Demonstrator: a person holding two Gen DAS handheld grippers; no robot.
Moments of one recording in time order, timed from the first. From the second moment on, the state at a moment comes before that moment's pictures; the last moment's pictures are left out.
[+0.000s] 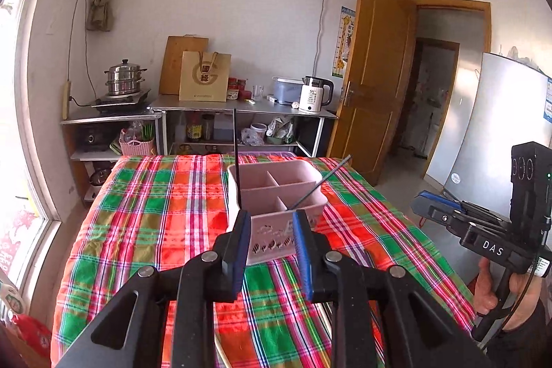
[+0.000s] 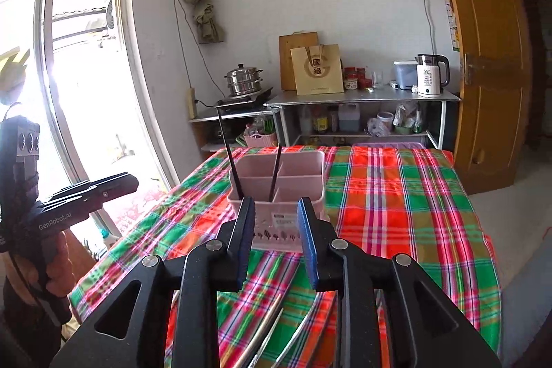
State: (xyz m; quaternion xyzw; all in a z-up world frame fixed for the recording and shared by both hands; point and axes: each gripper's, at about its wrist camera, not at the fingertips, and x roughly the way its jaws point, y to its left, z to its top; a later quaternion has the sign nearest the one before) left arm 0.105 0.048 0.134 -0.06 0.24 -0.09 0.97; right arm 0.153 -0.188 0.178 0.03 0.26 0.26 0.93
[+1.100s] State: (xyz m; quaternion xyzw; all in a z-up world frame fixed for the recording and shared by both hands) left arm 0.050 0.047 0.030 -0.06 0.32 -0.06 0.94; right arm 0.108 -0.218 0.108 0.04 0.33 0.21 0.92
